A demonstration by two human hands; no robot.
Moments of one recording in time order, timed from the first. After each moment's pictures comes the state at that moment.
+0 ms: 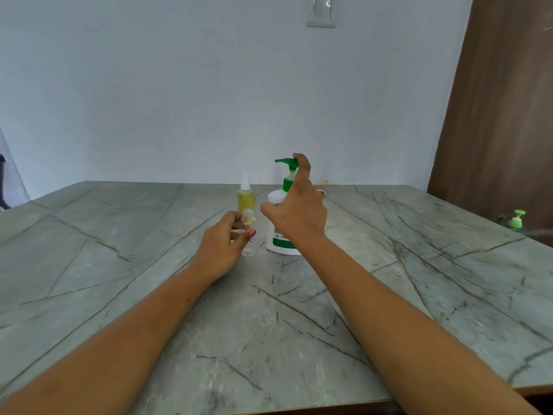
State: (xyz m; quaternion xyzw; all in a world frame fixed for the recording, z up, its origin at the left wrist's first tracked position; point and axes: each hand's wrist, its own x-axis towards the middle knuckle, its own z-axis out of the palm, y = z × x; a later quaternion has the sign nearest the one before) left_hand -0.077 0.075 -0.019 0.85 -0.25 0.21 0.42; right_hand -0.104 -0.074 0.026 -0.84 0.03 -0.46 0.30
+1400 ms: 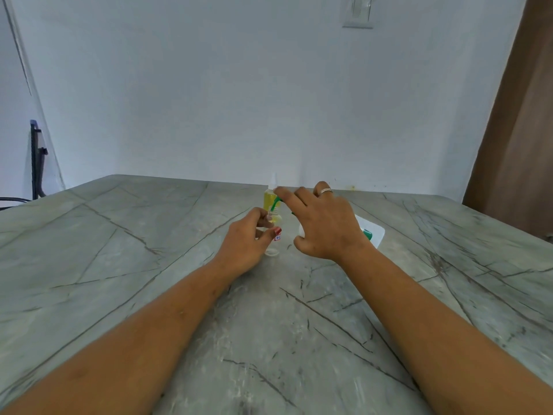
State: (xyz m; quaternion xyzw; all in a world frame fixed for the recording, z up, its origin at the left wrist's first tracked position) left_hand -0.057 0.080 -0.025 0.84 -0.26 0.20 0.44; right_hand -0.109 -0.085 0.023 -0.91 -0.11 -0.35 -0.19
